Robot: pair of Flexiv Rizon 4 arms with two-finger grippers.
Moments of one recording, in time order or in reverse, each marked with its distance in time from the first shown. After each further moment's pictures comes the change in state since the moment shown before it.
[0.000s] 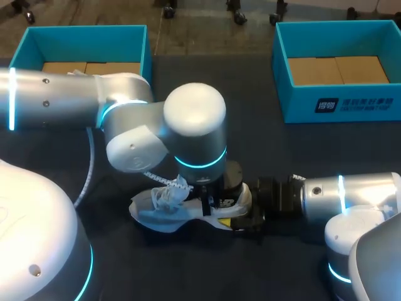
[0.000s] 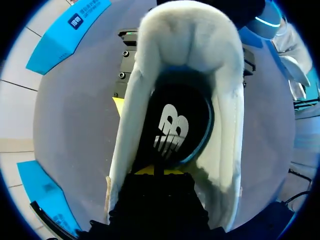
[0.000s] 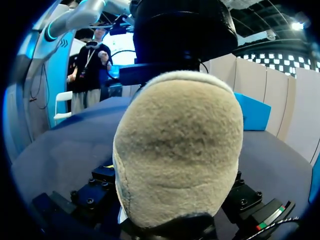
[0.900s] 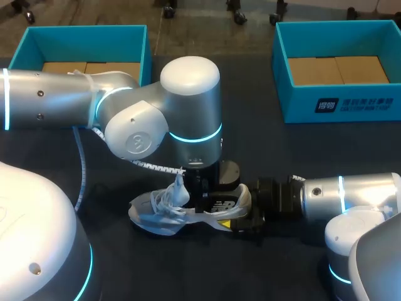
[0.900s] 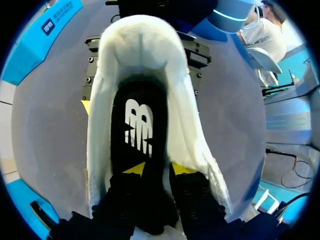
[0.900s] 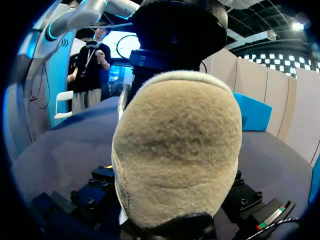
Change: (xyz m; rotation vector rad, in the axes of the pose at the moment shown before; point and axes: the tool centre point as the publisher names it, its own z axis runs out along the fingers) left arm 0.028 0.010 -0.014 -0.008 0.241 0.113; right arm 0.003 0.001 0.000 0.001 0.003 -0.002
